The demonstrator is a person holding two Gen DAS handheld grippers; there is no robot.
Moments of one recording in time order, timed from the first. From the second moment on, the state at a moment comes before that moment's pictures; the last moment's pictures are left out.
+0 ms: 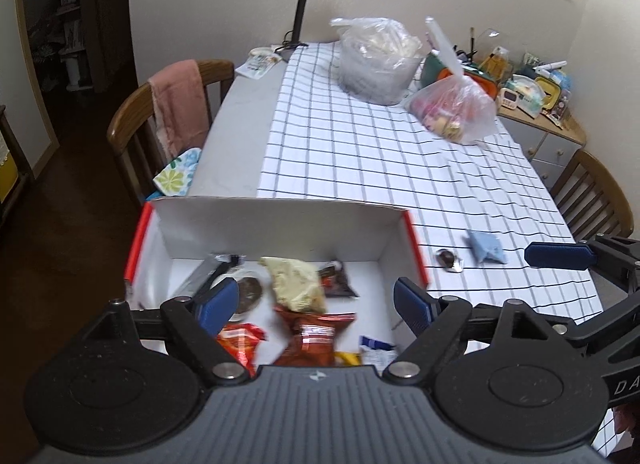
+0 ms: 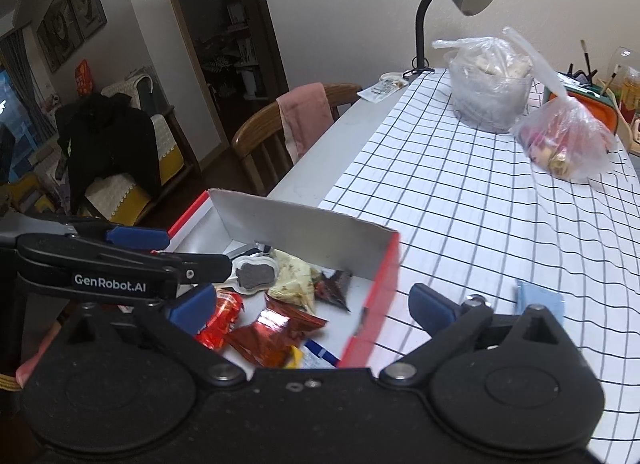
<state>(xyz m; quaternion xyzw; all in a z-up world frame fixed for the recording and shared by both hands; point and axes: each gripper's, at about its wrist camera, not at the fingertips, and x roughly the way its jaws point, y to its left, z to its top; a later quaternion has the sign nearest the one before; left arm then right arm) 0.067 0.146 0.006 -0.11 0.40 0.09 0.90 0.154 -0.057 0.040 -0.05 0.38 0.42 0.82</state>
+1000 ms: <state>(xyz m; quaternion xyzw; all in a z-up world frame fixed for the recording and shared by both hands) 0.189 -0.037 -0.031 -0.13 0.42 0.15 0.89 0.287 -0.228 -0.017 -0.15 0.38 0.42 0.81</state>
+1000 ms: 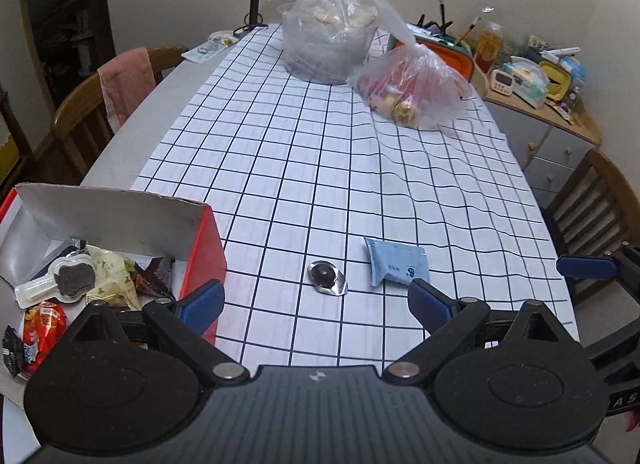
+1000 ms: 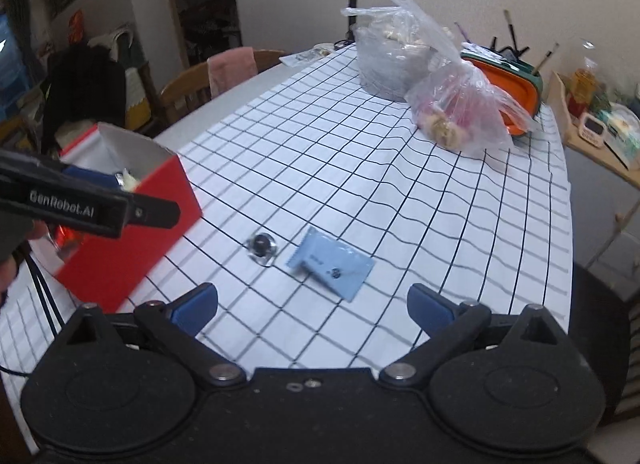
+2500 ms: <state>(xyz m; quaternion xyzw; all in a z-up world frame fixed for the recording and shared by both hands) 0.312 -0.003 -0.149 -0.18 0.55 0.18 0.79 0.366 -0.119 -0.128 -0.31 0.37 0.57 0.67</state>
